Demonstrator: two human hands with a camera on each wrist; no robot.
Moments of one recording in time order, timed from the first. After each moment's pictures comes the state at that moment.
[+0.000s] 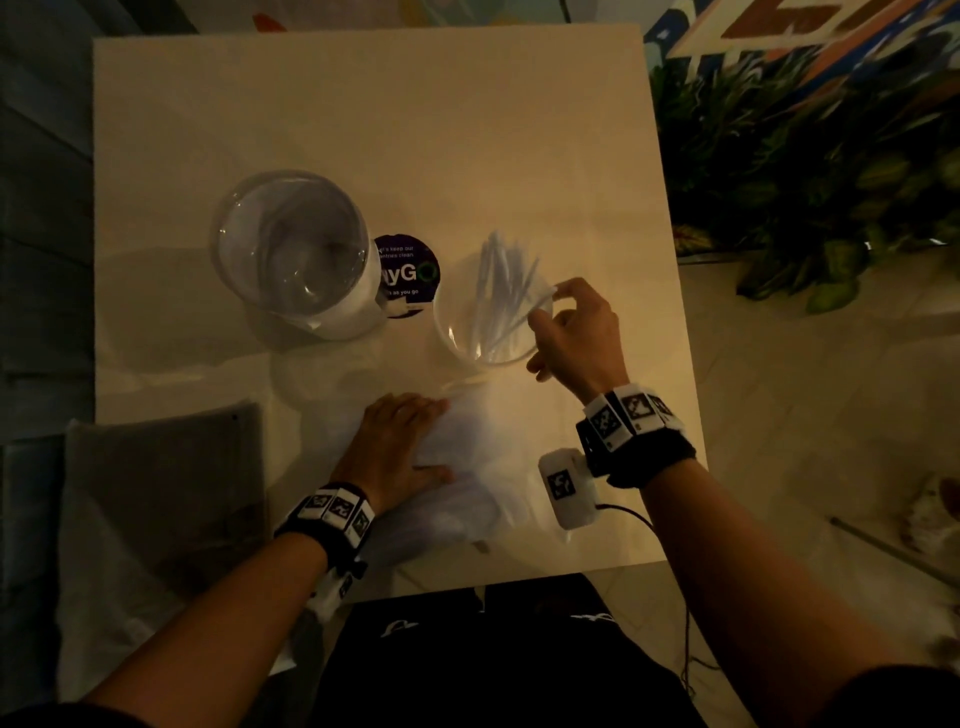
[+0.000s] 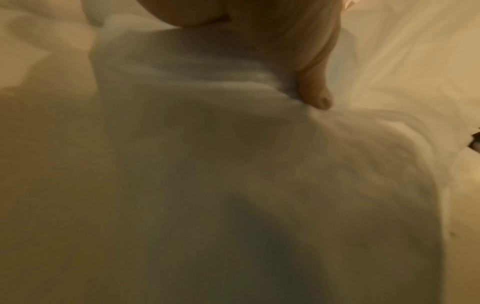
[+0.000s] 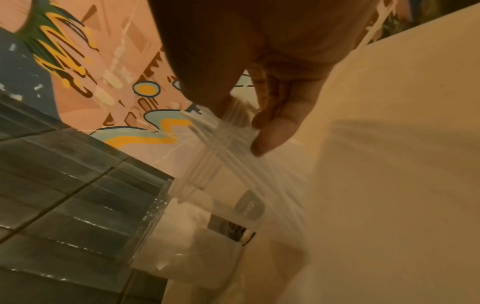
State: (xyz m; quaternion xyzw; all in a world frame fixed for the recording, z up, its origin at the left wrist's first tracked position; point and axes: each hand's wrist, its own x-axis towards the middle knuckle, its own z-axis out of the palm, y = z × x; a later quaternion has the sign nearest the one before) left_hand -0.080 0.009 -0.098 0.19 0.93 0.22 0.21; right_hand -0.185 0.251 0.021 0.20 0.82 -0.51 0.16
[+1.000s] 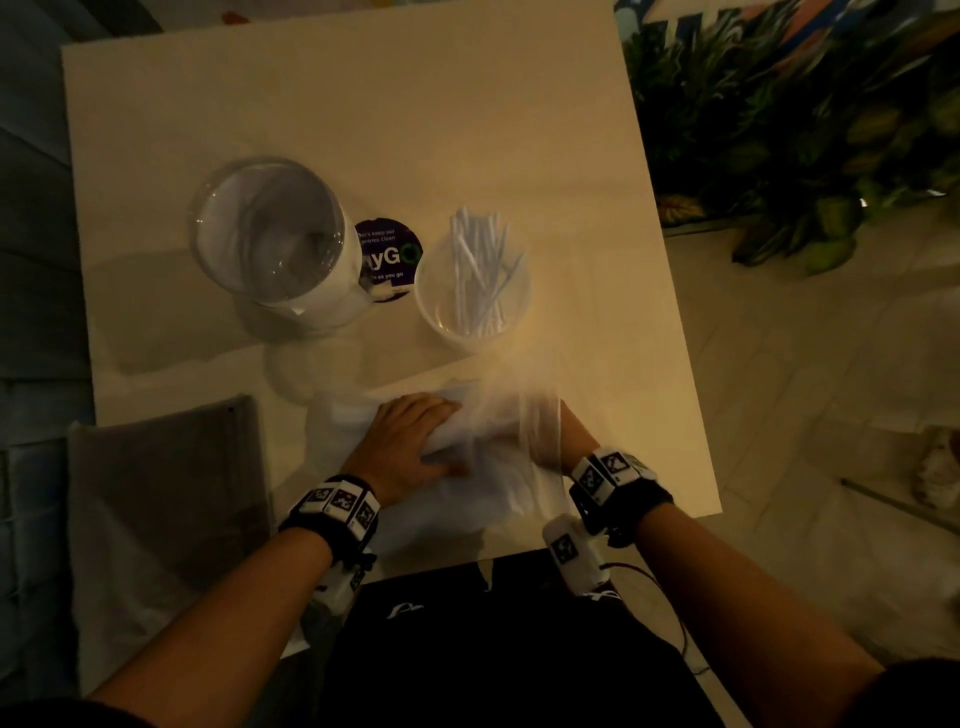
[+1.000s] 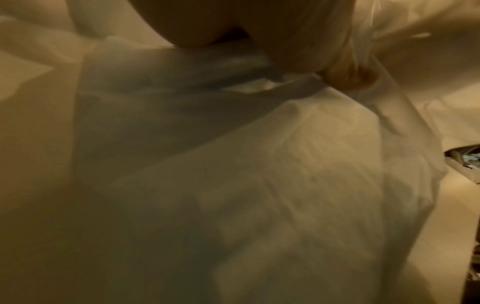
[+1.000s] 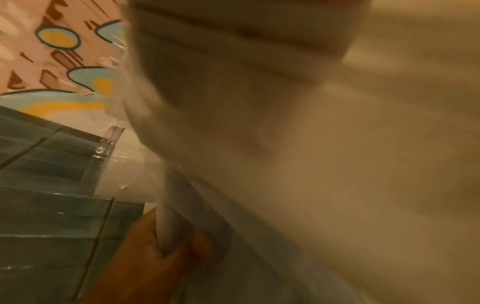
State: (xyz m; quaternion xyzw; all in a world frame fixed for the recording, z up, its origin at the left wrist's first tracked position) left_hand -0.065 0.020 -0.091 0.22 0.90 0.30 0.24; right_hand -0.071 0.270 -0.062 0.12 0.79 -0.45 0.39
